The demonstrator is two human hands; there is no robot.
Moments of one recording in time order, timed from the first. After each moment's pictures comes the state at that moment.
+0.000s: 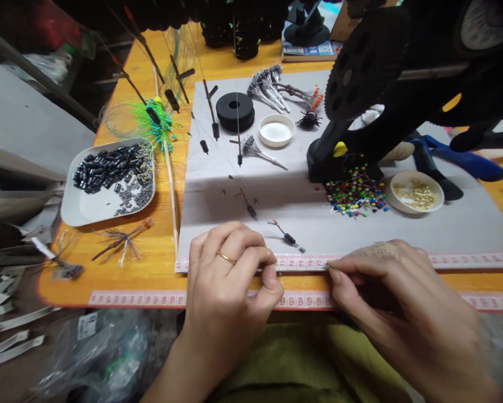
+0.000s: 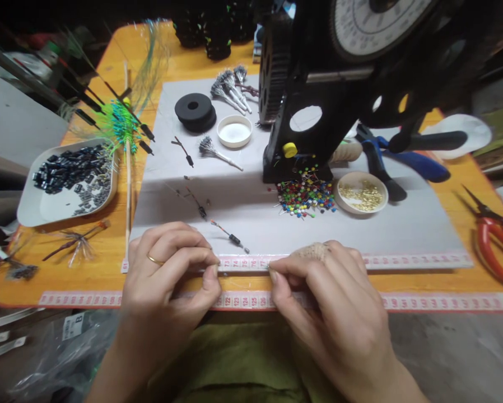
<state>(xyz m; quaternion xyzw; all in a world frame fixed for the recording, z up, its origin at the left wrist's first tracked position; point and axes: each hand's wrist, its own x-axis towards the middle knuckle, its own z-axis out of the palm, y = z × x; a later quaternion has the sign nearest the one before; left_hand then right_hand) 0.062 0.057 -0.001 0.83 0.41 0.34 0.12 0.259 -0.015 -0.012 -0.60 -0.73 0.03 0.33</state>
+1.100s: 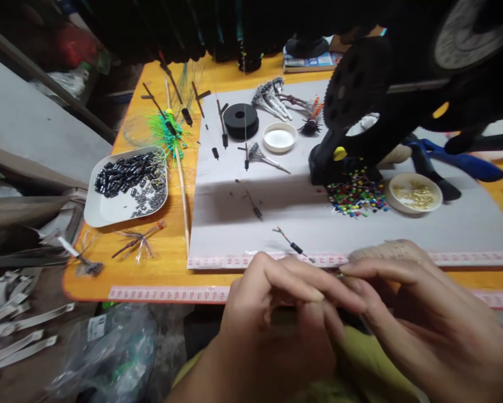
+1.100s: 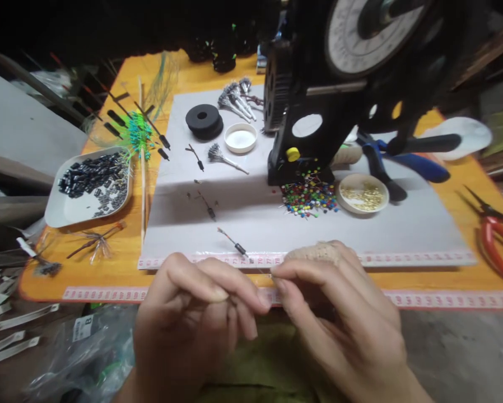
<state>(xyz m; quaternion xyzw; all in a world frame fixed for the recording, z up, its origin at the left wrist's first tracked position) 0.083 0.025 0.005 0.56 0.29 0.48 0.61 0.253 -0.019 -0.002 -0.59 -0.70 0.08 0.40</state>
